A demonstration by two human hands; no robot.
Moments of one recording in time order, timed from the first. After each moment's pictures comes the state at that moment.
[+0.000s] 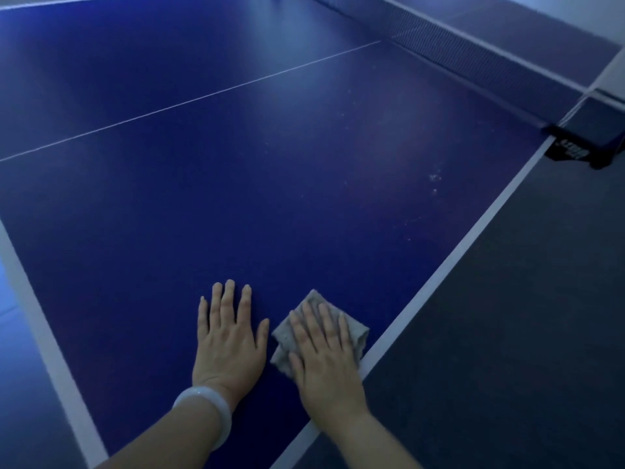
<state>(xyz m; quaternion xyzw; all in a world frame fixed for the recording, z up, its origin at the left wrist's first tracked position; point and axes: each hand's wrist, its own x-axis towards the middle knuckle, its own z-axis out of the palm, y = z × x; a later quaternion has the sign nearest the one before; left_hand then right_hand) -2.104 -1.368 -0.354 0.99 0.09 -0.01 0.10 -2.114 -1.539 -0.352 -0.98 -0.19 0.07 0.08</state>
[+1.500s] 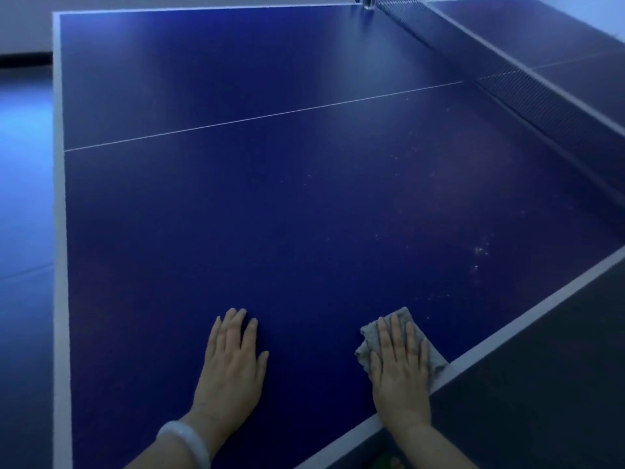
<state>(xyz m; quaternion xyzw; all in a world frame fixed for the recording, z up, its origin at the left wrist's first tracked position) -2.077 -1.403 -0.322 0.98 0.16 -0.05 0.11 -1.981 -1.659 -0.345 -0.99 -0.14 0.08 0.01</state>
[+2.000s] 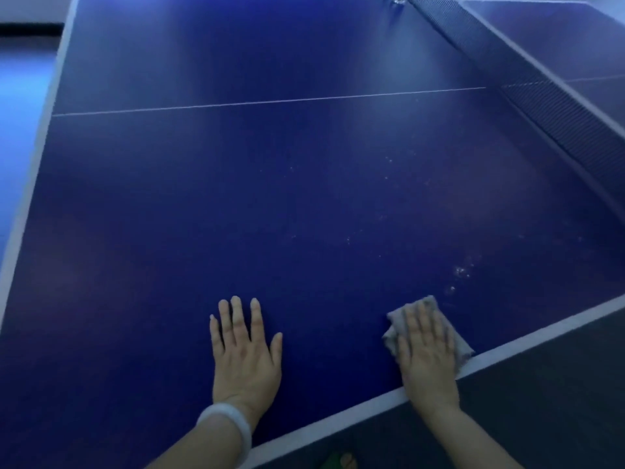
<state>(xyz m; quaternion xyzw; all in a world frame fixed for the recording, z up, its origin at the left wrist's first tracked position) -2.001 -1.532 -0.346 0.94 0.34 -0.07 0.09 -1.856 -1.778 -0.351 -0.97 -0.21 0.09 -0.02</state>
